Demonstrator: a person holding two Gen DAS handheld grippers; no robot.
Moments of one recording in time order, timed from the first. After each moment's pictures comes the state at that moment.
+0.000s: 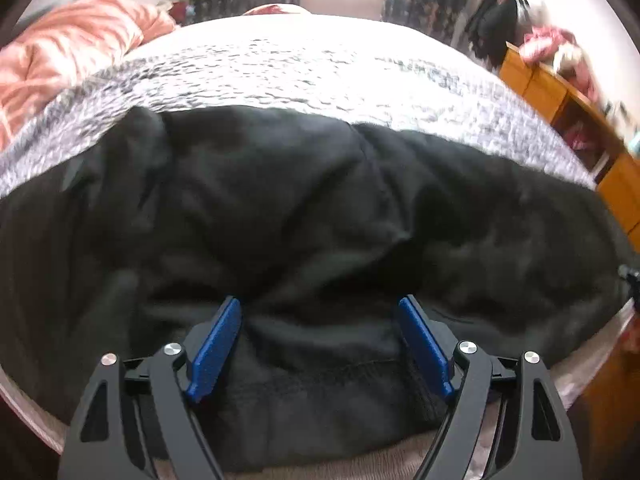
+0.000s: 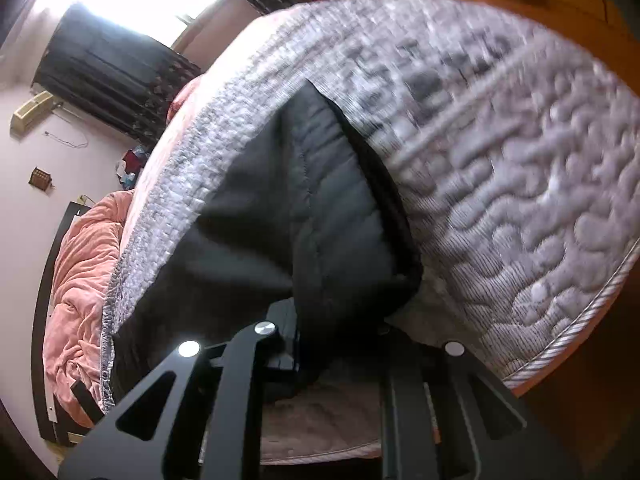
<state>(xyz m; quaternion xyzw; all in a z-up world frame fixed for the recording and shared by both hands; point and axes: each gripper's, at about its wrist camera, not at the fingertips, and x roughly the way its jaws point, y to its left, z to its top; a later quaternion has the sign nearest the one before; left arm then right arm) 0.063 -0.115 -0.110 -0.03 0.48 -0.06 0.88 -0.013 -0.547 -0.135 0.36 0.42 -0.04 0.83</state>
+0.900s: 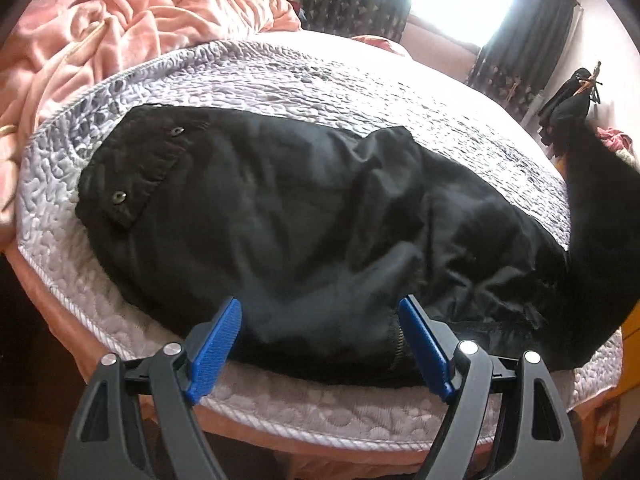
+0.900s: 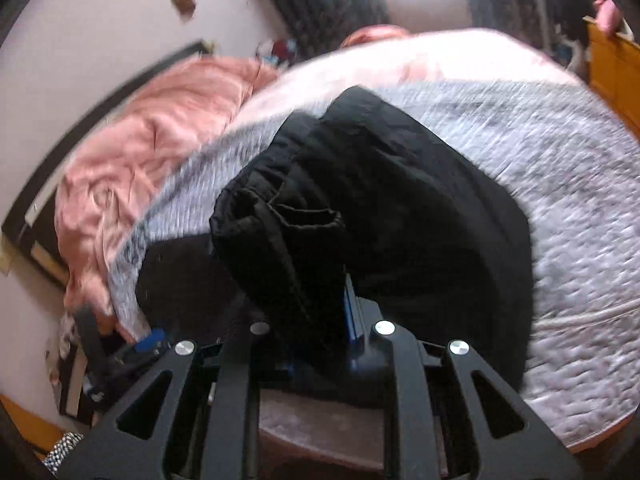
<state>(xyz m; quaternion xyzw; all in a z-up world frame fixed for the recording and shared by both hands) -0.019 0.064 -0.083 -0.14 0.44 0.06 0.89 0.042 -0.186 -0.029 0.09 0.44 0.19 0.87</state>
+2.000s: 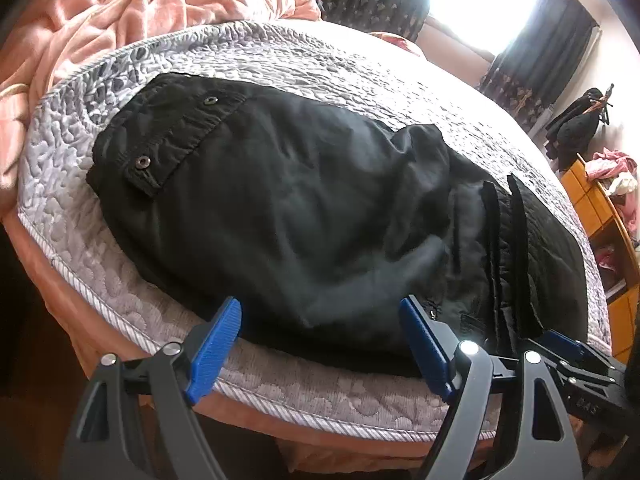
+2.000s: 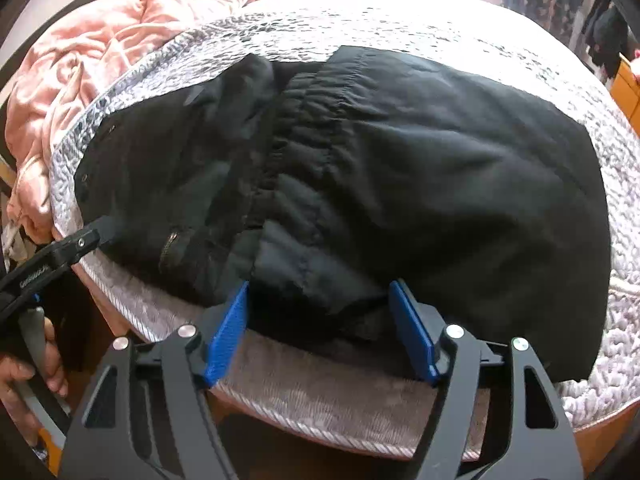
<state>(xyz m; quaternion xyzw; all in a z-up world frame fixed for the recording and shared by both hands) -0.028 0.092 -0.094 -0.18 0.45 0.06 0.87 0.010 -0.095 -0.128 -0.04 0.52 0.16 0.84</state>
